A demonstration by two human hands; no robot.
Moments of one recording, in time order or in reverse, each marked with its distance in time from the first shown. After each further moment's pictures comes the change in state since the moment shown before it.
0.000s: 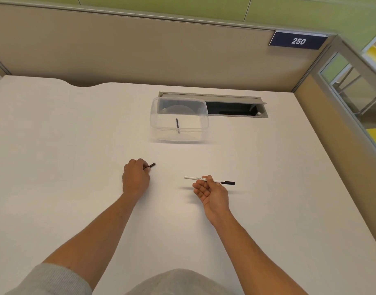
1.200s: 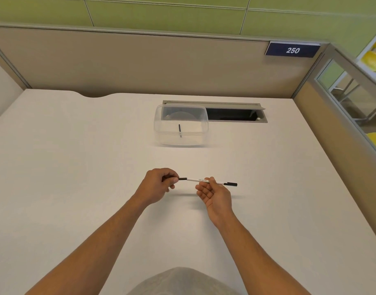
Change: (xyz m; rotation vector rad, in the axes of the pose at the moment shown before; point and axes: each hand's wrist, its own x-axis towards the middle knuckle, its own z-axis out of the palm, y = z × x) left_hand -0.060 0.048 -0.027 -0.379 -0.352 0.238; right_hand -0.018 -0.009 -0.006 0.011 -0.050 -0.013
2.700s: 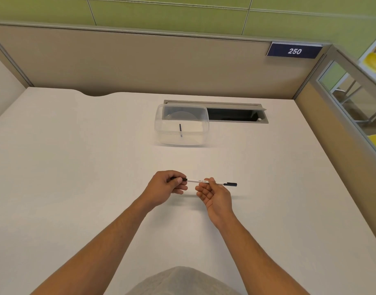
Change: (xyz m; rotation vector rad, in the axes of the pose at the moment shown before) left_hand -0.008 0.009 0.020 -0.431 -0.071 -0.088; right_hand 0.000 0.001 -0.004 -0.054 -0.016 -0.008
